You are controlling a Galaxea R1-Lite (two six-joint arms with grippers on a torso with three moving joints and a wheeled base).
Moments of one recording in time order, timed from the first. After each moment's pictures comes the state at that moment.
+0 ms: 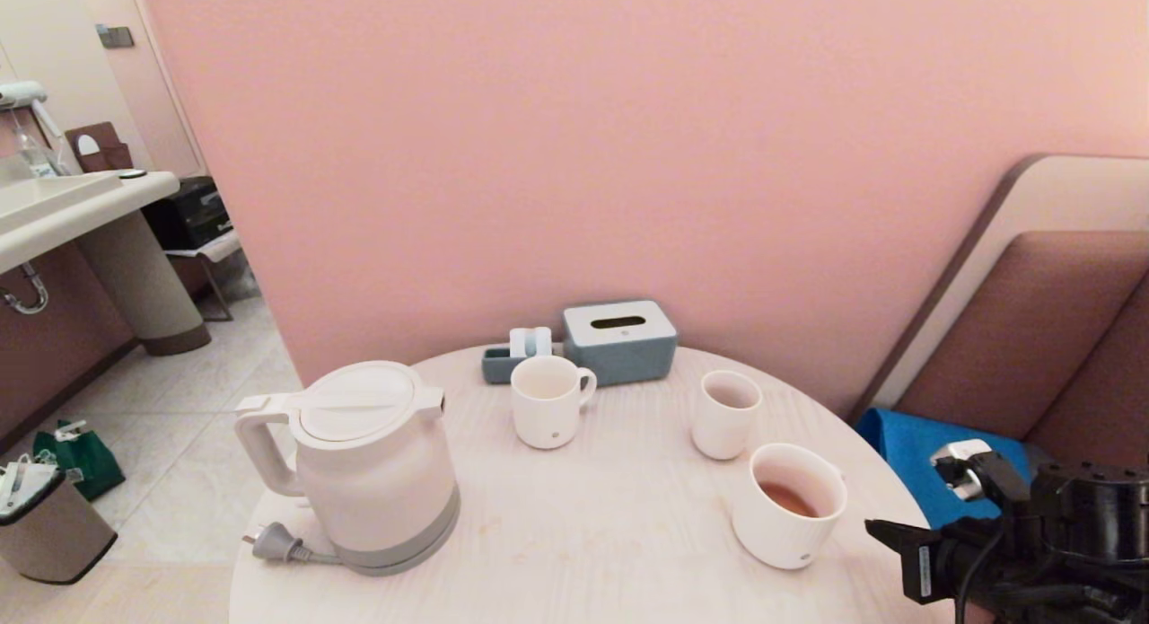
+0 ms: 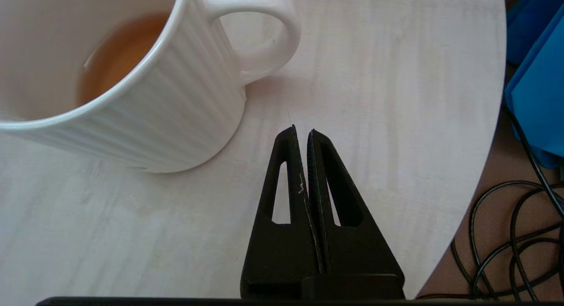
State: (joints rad) left arm -0.01 0.00 0.00 0.01 0.01 0.00; right arm 0.01 1.80 -0.07 -1.13 0.18 -0.03
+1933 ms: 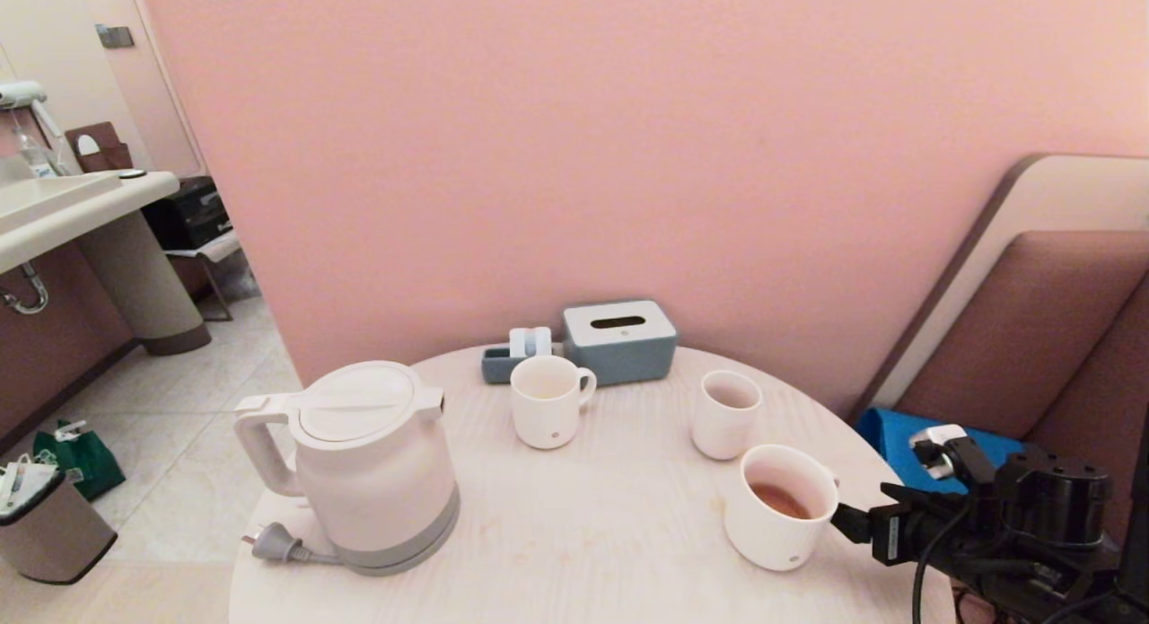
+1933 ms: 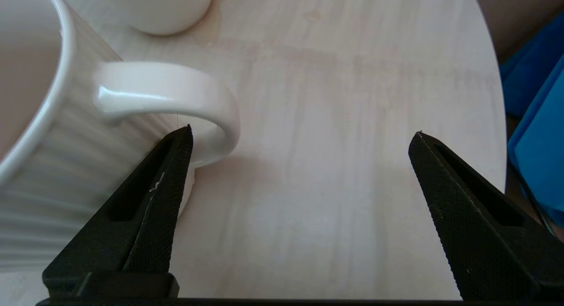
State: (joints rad) left arm -0.01 0.00 0.00 0.01 0.01 0.00; right arm -0.02 2.08 -0.10 -1.51 0.24 -0.03
